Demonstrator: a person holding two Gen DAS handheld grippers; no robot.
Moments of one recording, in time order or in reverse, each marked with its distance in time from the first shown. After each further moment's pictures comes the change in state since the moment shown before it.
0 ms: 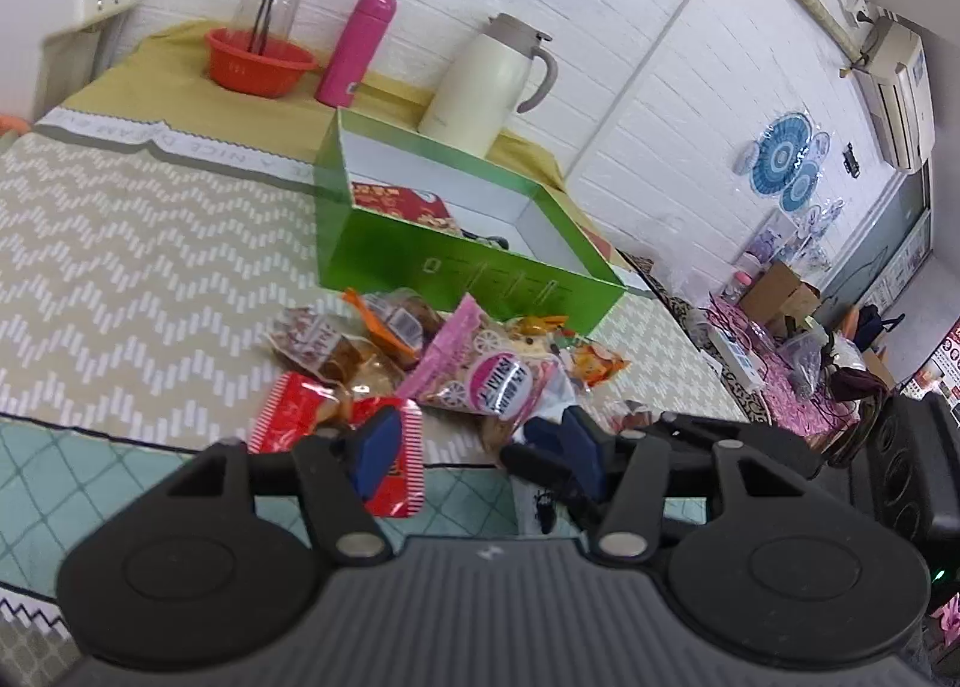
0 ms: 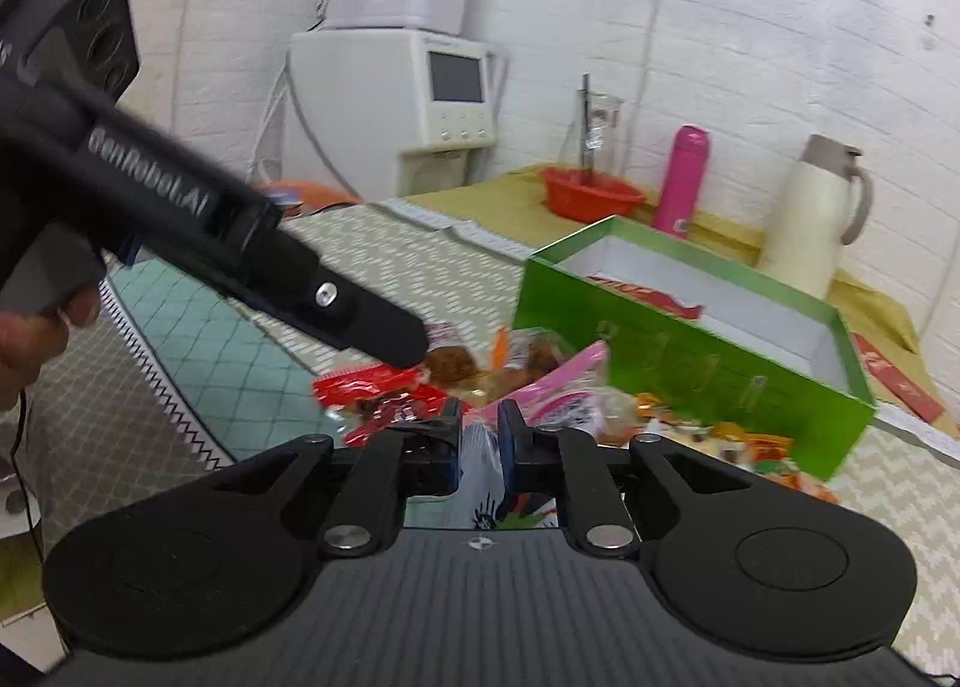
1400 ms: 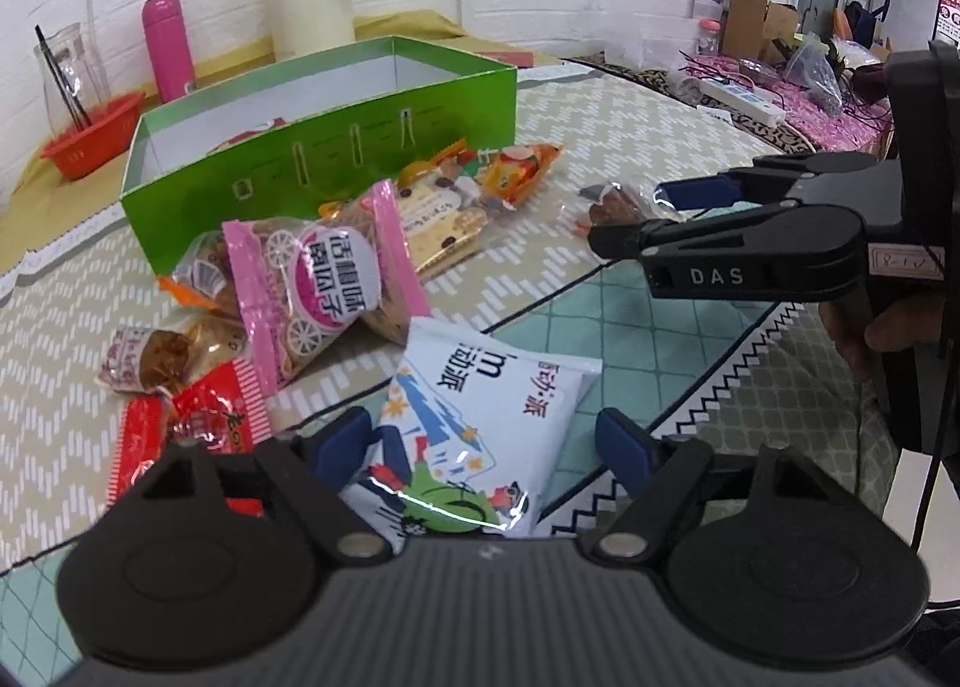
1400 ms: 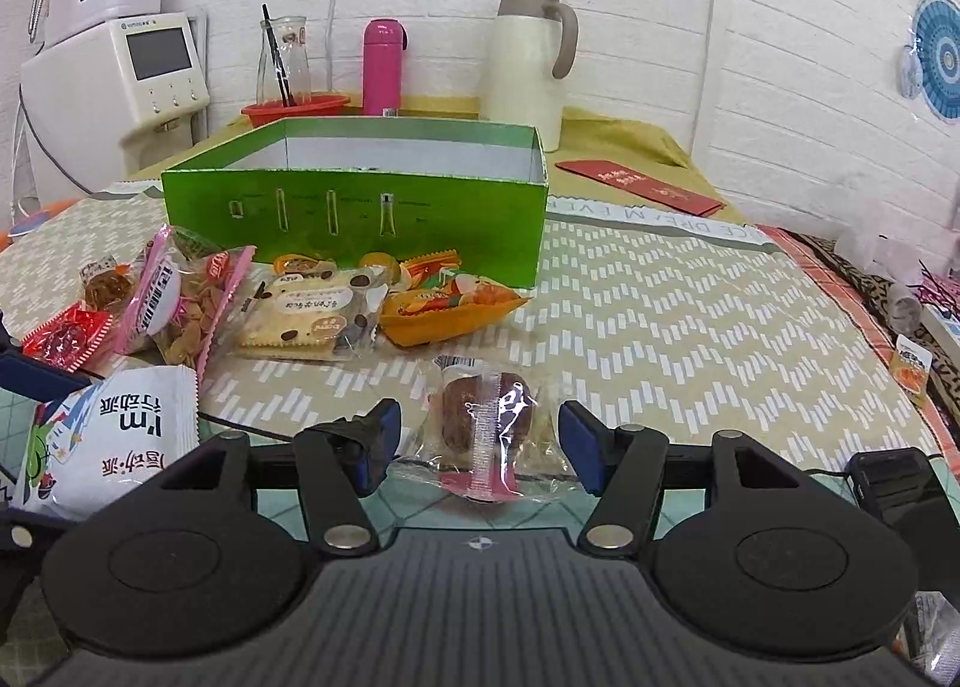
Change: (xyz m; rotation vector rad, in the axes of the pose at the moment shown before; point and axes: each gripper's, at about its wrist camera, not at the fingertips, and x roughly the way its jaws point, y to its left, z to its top) left arm 0.107 -0.090 -0.058 0.537 0.247 0.131; right arm -0.030 -0.113 -0.073 0.345 0.124 -0.423
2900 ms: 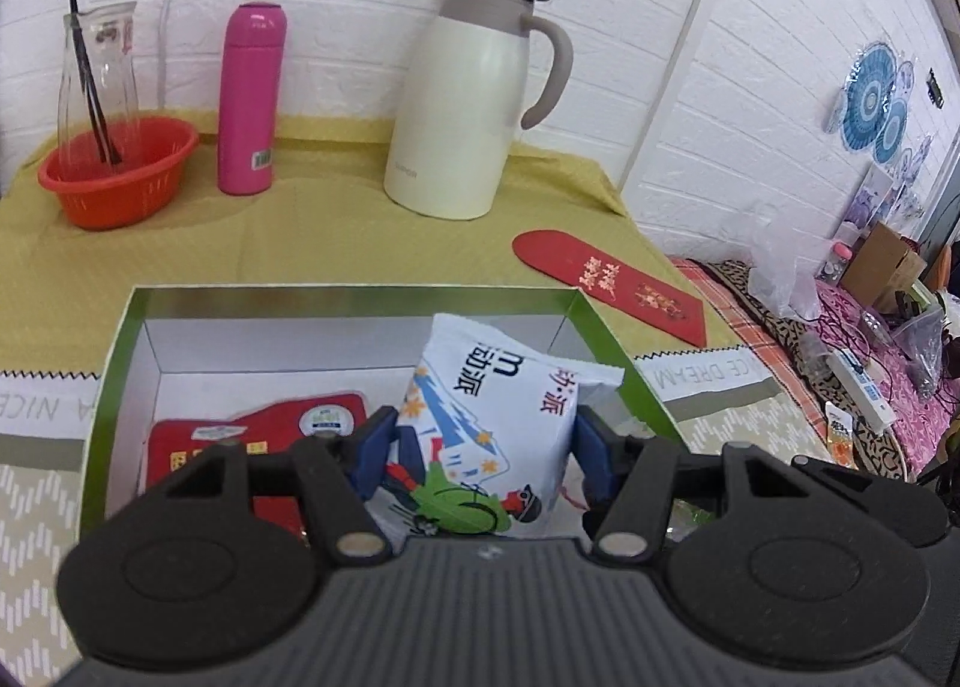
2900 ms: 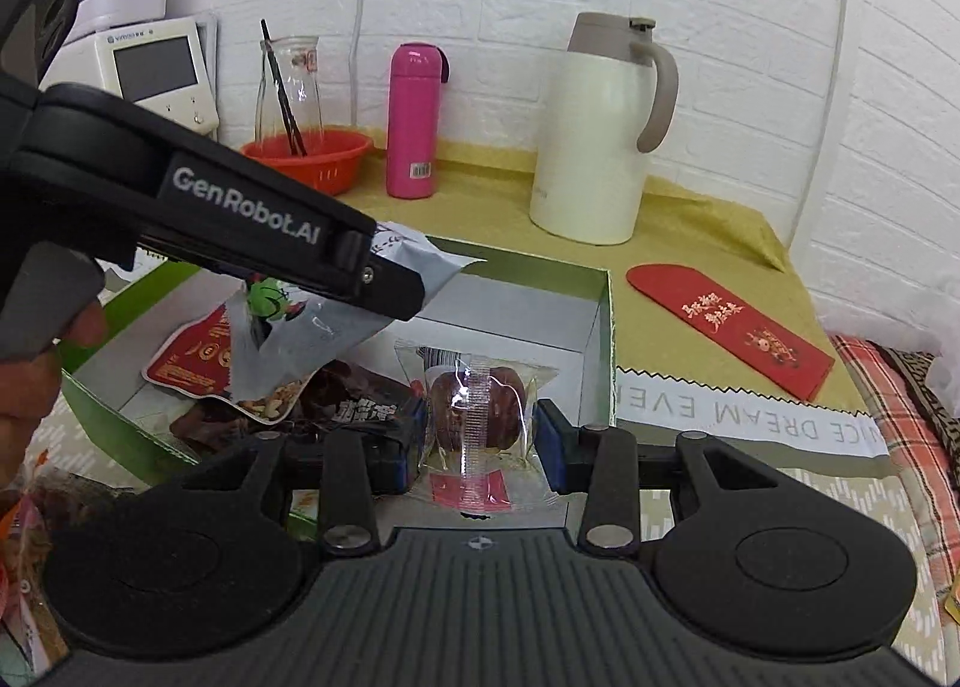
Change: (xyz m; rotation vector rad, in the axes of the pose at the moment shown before) left arm 0.119 0.134 0.213 -0.382 -0.149 0.047; right arm 0.131 -0.009 0.138 -0.107 0.001 0.115
